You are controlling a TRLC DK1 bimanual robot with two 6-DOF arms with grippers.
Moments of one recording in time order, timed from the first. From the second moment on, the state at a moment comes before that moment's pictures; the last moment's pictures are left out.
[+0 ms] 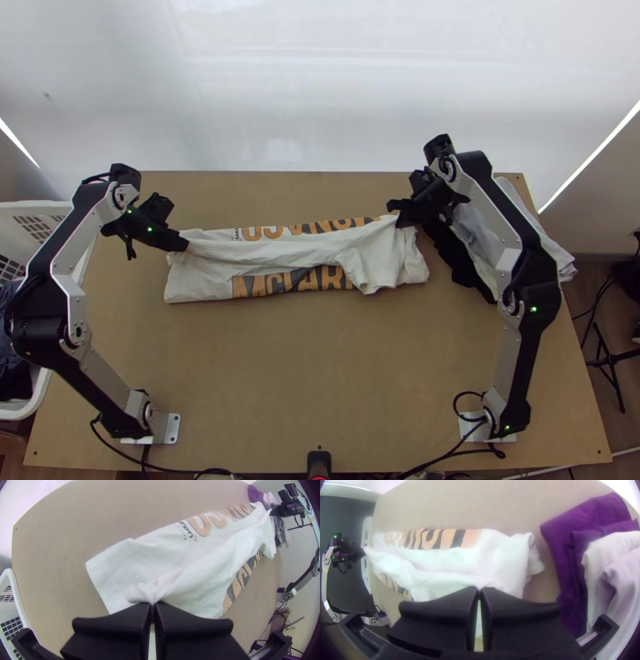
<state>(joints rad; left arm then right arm) 0.13 1.85 1.53 -1.05 0.30 0.47 0.22 2.15 1.99 -1.17 -0.35 0.09</state>
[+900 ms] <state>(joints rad) 0.20 1.85 1.48 -0.98 0.45 0.39 0.26 2.18 2.10 -1.19 -0.22 0.15</state>
